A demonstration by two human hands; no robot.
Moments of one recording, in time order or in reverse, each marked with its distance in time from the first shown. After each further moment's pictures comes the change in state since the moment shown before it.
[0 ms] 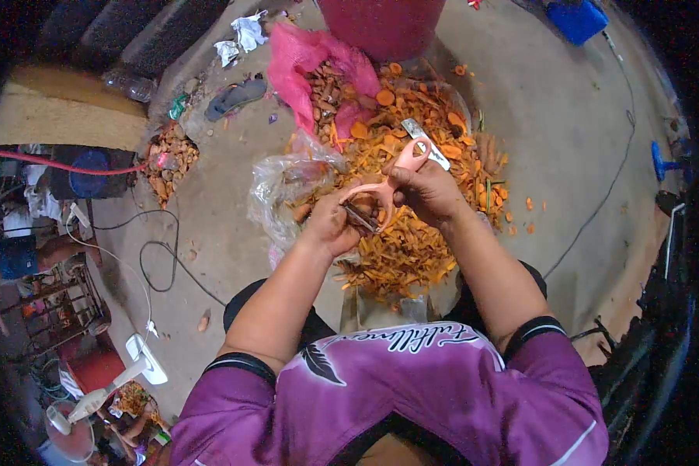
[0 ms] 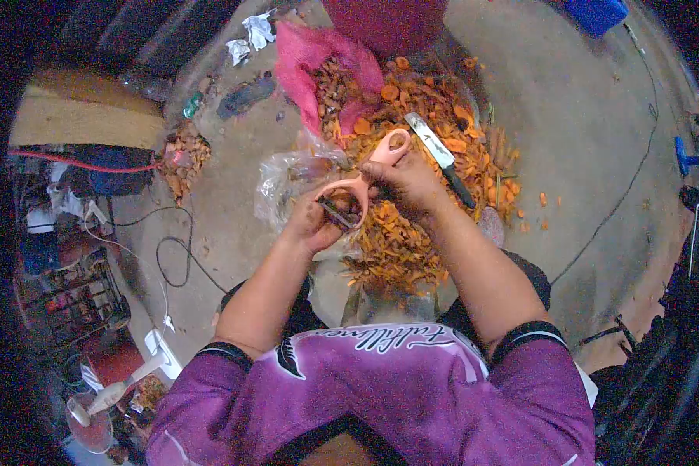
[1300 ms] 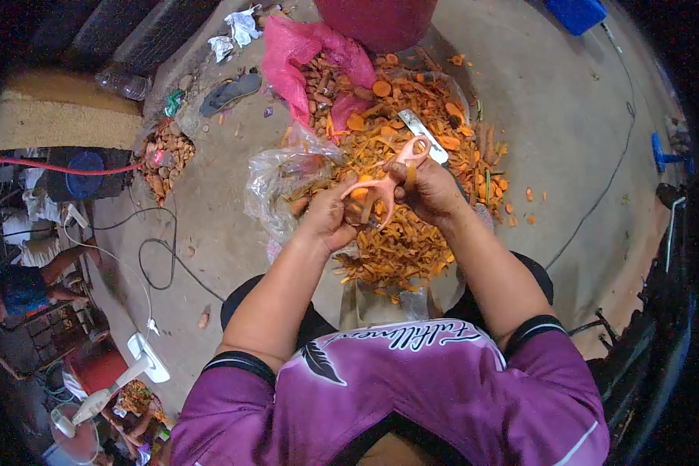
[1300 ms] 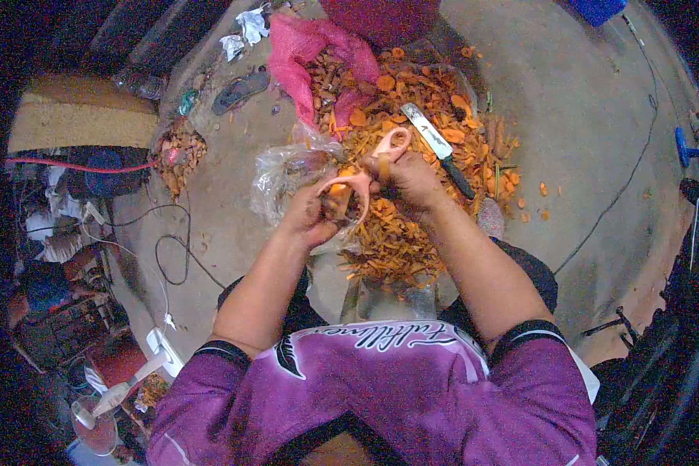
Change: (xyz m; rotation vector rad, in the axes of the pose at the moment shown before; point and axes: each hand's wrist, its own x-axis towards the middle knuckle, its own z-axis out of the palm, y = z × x) left_hand -0.002 -0.002 0.016 -0.001 0.258 -0.073; right_hand -0.001 0.014 -0.013 0.019 0.066 0.058
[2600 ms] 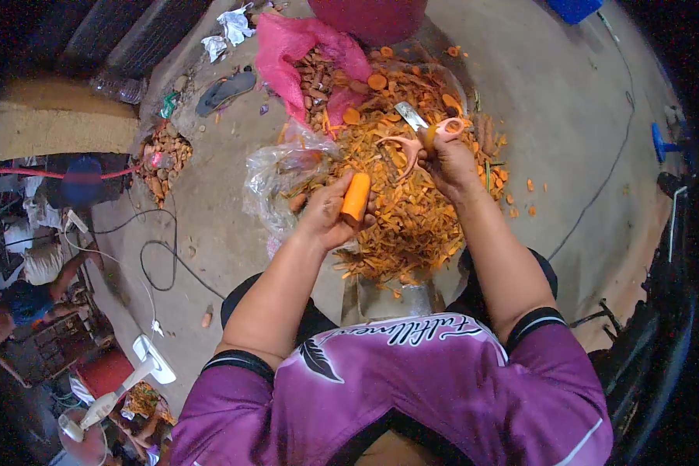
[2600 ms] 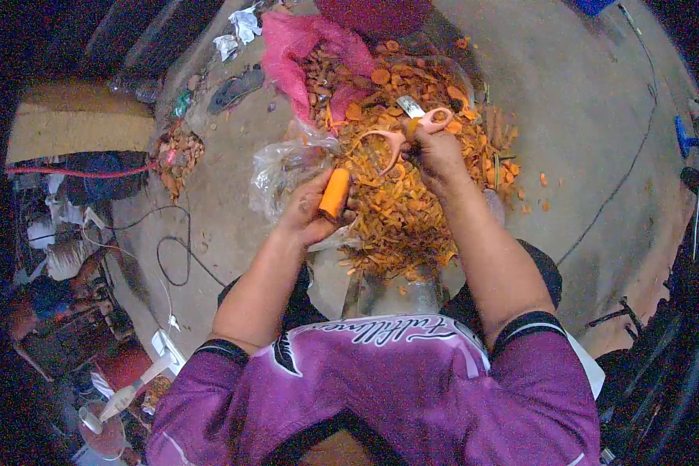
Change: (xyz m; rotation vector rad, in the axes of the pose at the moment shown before) left_hand 0.017 -0.004 -0.039 -0.065 -0.206 -0.167; right_hand 0.023 -0.005 -0.046 0.106 0.324 -0.159
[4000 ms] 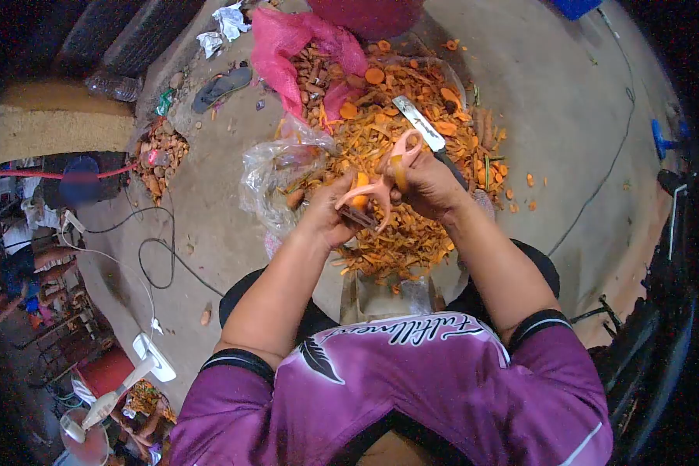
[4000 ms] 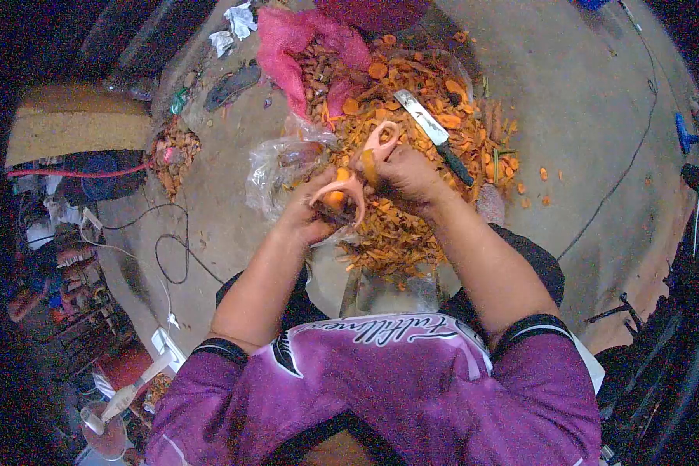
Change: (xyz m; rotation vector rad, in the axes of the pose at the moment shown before) left_hand -0.006 -0.008 0.051 0.022 0.274 0.059; right_hand -0.043 0.005 0.028 -0.165 -0.467 0.158
